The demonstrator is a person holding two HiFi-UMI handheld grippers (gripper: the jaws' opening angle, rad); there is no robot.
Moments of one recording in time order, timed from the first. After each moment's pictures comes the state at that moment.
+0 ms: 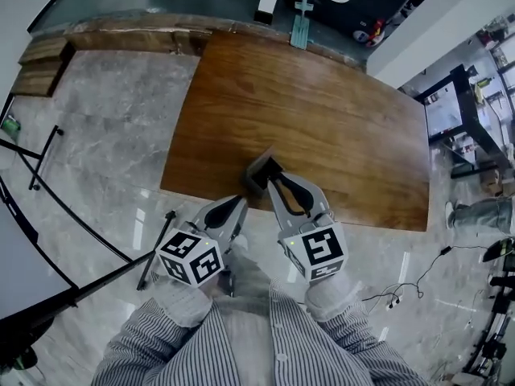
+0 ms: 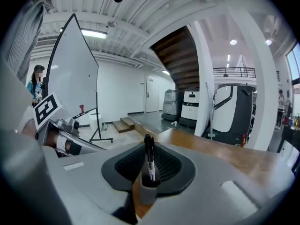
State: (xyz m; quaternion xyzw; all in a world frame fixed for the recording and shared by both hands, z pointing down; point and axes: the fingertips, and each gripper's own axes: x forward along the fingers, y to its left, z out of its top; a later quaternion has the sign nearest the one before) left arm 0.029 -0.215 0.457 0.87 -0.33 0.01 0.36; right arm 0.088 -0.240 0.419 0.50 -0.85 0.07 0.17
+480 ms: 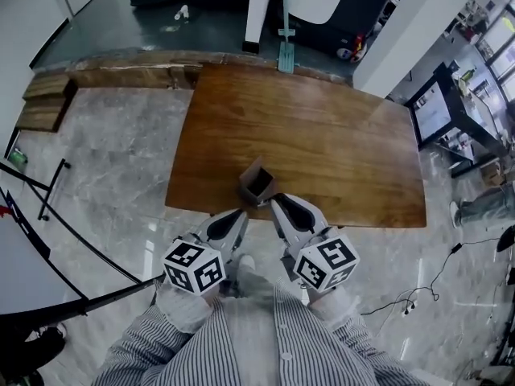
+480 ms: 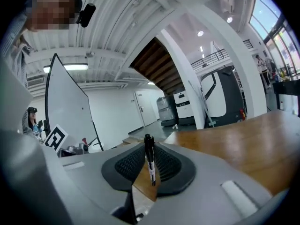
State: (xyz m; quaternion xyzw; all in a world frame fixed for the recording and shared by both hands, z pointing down) left arm 0.040 -0.188 0.429 0.90 -0.31 0.03 0.31; right arm 0.107 -0.194 0.389 0.52 -0.84 0.18 0.00
